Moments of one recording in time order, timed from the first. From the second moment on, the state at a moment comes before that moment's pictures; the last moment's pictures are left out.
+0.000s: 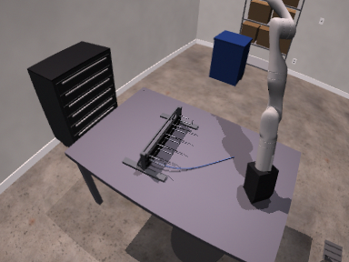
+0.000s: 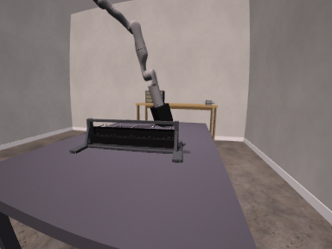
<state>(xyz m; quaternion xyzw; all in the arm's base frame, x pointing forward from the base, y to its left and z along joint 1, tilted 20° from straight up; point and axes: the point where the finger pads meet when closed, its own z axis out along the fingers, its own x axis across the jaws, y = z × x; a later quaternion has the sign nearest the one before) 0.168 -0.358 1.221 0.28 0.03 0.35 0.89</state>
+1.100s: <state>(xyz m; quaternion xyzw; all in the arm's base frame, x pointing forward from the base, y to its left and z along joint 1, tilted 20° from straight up) -0.071 -0.090 1.340 0.02 -0.04 0.35 0.94</state>
